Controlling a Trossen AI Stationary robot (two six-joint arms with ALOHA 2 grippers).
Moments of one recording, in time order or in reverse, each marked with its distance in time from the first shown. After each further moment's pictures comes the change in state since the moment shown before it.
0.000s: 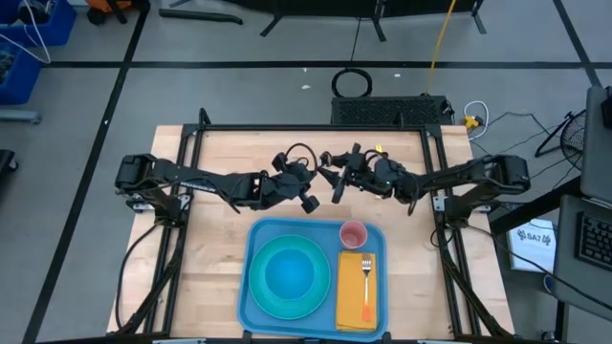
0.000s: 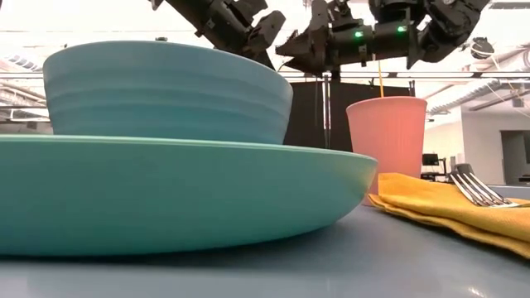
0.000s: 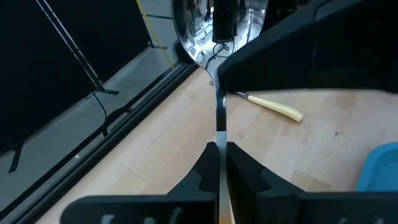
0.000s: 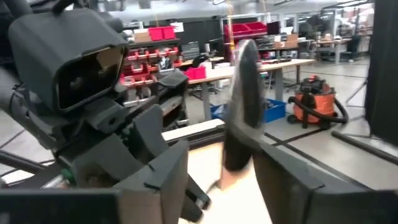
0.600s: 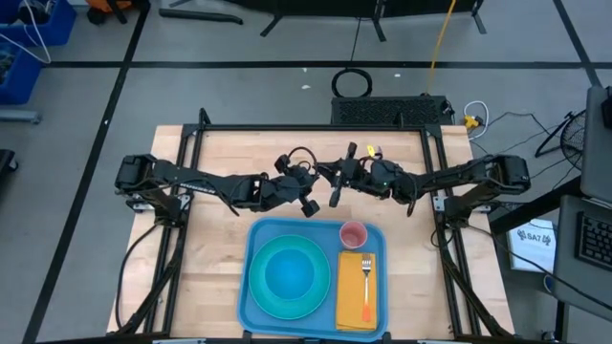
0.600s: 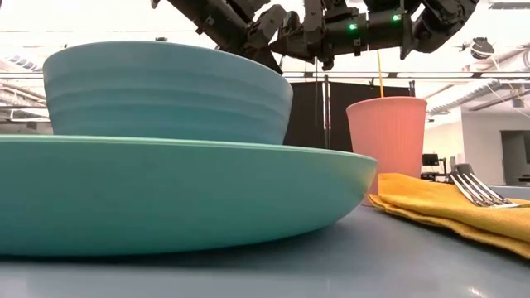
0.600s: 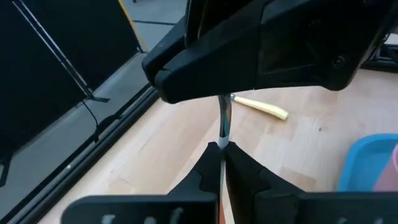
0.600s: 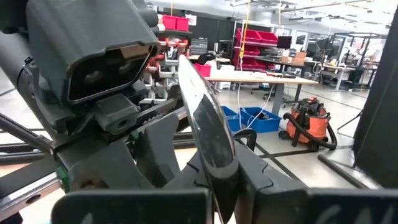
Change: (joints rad) left arm -0.010 -0.001 0.001 0.000 0.028 0.031; right arm 0.029 0.003 0.071 -0.081 -0.004 -0.206
